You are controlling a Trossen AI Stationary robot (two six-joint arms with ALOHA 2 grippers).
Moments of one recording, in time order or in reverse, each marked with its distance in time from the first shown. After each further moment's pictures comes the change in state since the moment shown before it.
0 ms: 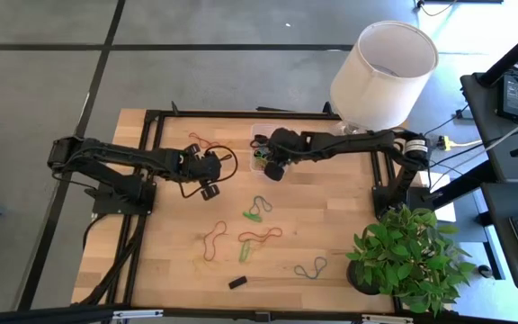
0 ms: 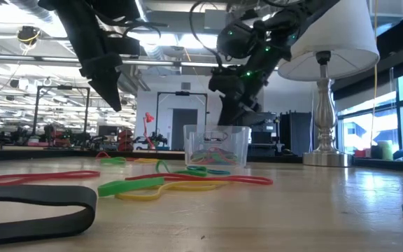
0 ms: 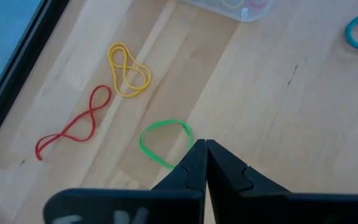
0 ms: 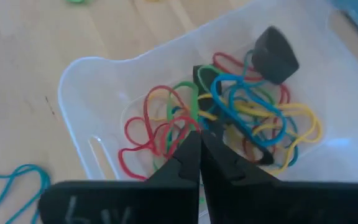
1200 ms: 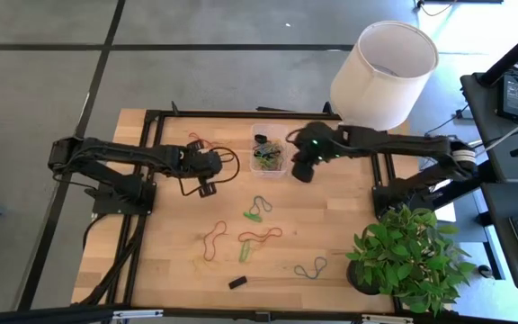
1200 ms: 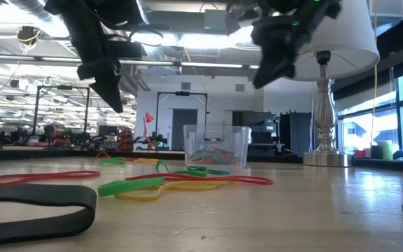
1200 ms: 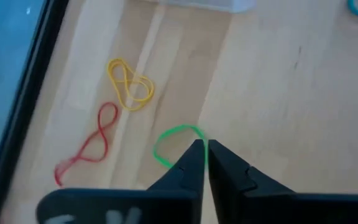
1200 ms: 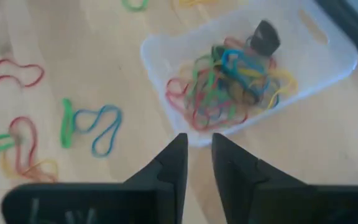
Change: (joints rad) left arm 0.061 0.004 0.000 0.015 0.043 0.241; right arm 0.017 -0.418 -0.099 -0.275 -0.101 0.028
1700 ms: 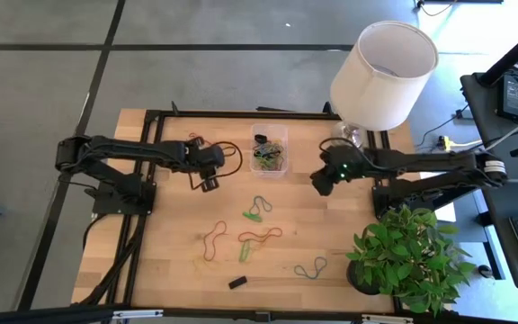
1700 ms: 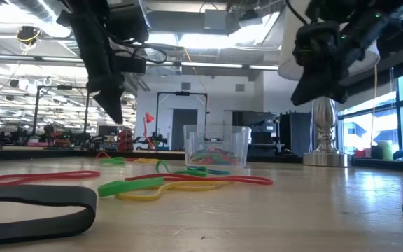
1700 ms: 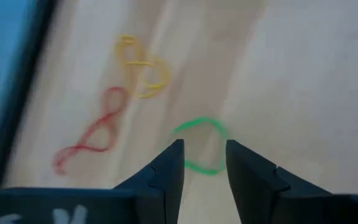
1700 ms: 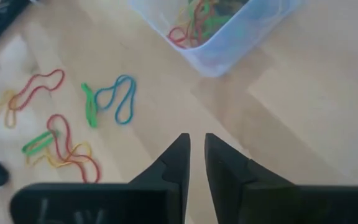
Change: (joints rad) left arm 0.090 0.072 0.000 0.016 0.023 0.010; right arm 0.101 -0.345 -0.454 0.208 0.010 0.413
